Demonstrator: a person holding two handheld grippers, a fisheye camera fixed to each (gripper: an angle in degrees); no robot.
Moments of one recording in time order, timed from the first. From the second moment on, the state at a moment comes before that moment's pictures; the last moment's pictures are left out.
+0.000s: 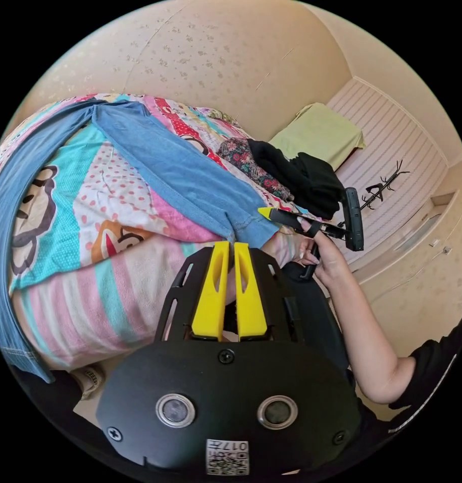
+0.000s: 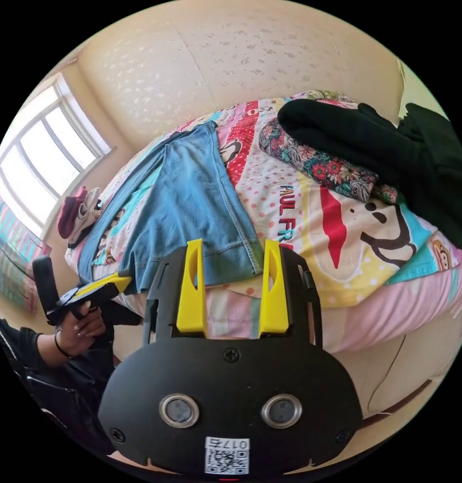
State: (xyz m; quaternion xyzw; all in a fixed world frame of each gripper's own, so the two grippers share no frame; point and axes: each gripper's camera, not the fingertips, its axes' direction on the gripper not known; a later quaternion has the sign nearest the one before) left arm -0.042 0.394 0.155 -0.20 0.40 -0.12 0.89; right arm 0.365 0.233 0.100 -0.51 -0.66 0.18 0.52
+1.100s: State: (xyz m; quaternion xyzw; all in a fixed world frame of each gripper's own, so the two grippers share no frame) left arm -0.080 0.479 0.138 -0.19 0.27 0.04 0.94; right arm 0.301 0.349 0.205 -0.55 -0.74 -0.06 0.39
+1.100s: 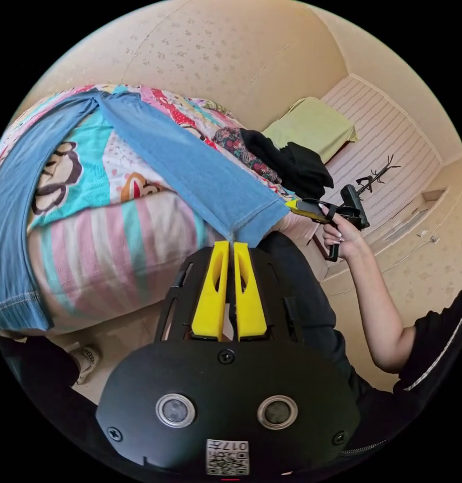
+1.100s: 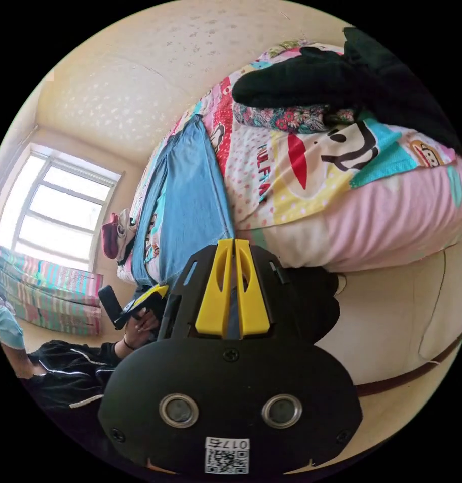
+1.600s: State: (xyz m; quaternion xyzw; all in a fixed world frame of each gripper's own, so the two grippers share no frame) left arm -0.232 0.450 0.050 -0.03 0.40 -0.09 0.91; right arm 0.284 0.085 -0.208 -0.18 -0.95 -0.18 0.18
